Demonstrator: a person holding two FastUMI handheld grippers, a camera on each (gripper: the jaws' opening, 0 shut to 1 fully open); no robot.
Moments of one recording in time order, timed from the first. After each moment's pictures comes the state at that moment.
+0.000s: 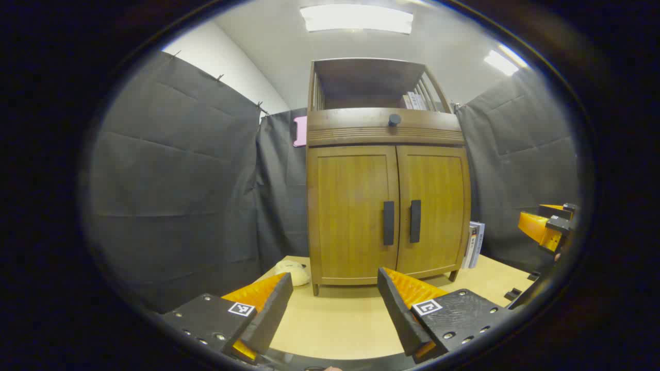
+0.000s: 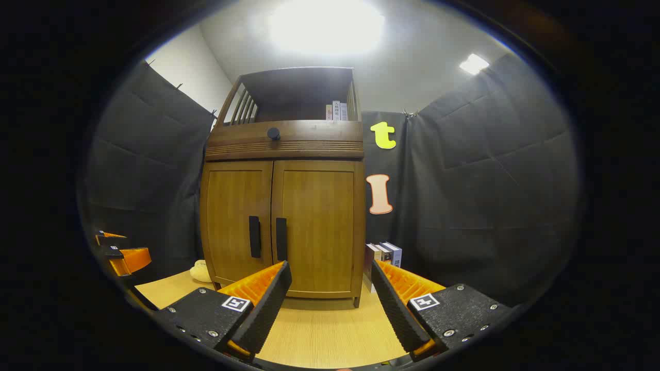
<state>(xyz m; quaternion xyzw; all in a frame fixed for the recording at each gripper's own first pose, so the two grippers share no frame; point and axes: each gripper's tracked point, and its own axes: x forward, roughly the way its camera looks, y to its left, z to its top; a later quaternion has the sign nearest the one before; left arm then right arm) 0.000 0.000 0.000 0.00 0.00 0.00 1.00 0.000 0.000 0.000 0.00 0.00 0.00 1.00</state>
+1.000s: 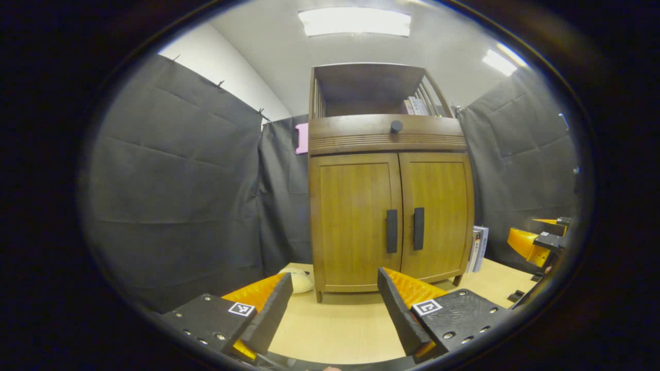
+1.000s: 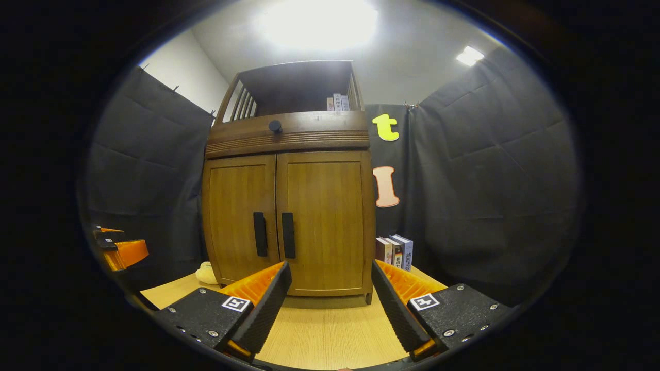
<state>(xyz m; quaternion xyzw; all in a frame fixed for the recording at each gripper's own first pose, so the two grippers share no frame) -0.004 0.002 0.018 0.01 -0.02 0.01 1.00 0.022 0.018 -0.017 0.02 0.01 0.01 1.00</state>
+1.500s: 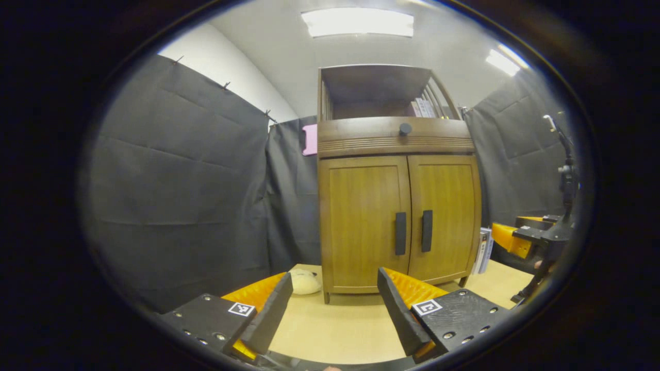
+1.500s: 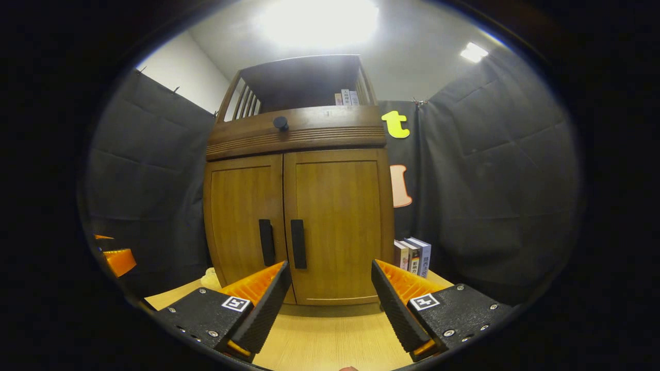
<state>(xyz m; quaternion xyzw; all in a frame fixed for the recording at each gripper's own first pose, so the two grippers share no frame) 0.000 0.007 0.018 0.00 -0.02 0.03 1.00 0.076 0.047 -0.007 0.03 0.02 0.04 1.00</state>
